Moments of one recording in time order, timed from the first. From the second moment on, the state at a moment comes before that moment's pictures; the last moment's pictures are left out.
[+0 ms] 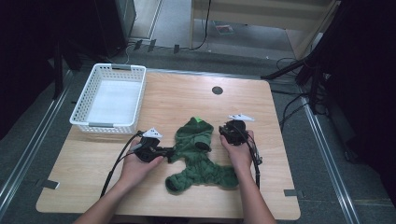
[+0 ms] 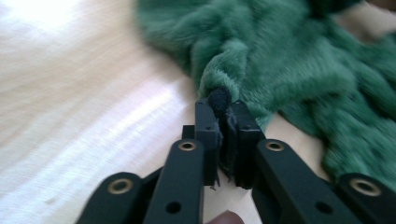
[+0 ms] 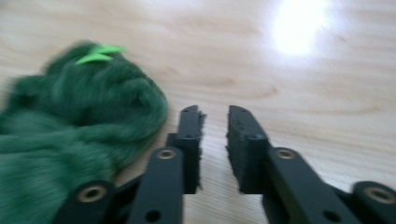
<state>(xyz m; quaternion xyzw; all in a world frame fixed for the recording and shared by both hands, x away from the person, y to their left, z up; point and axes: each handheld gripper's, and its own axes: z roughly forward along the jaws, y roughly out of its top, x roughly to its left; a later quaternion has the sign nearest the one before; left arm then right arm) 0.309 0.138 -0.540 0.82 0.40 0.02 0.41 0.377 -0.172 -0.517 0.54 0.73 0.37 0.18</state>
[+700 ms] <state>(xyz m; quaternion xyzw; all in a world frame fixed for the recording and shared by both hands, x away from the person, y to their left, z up) 0.388 0.098 -0.538 0.79 0.47 0.14 0.36 0.406 -0.125 -0.520 0.47 0.79 0.35 0.15</state>
